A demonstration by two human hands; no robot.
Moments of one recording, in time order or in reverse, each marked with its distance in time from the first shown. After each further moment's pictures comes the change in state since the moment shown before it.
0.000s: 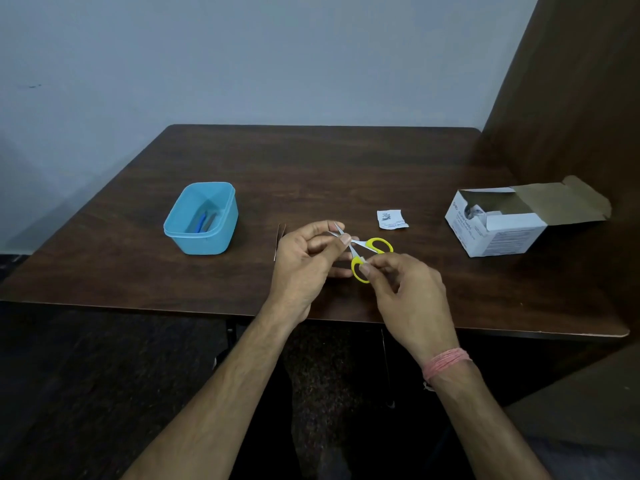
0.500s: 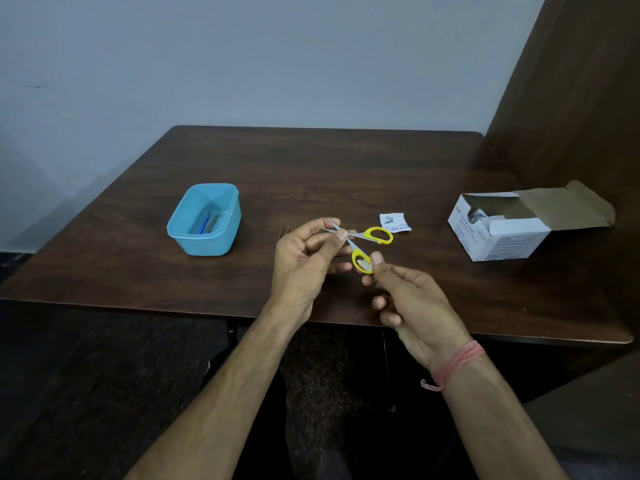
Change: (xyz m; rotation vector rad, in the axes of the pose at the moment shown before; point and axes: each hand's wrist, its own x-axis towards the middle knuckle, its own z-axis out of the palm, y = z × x) left_hand 0.001 0.002 0.000 -0.092 0.067 0.014; right_hand 0.001 -0.027 -0.004 0.833 -0.229 0.611
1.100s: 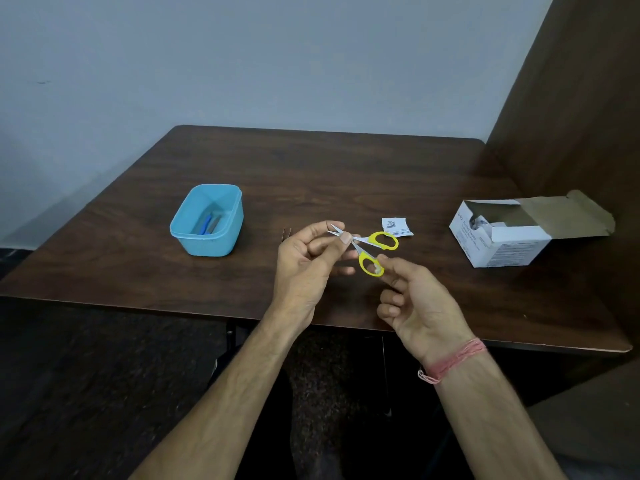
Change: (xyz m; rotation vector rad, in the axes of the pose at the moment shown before) left_hand -0.003 -0.001 0.001 -0.066 -0.014 0.027; right_hand 0.008 -0.013 0.003 0.245 0.053 0.120
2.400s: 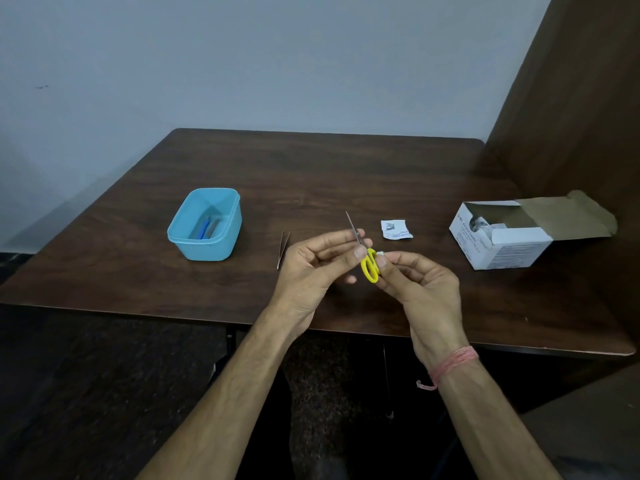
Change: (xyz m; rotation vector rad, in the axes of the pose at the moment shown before) left_hand -0.005 0.011 -0.005 0.048 -0.214 -0.051; right_hand 0.017 0.015 -0.017 -0.071 -0.048 -0.509
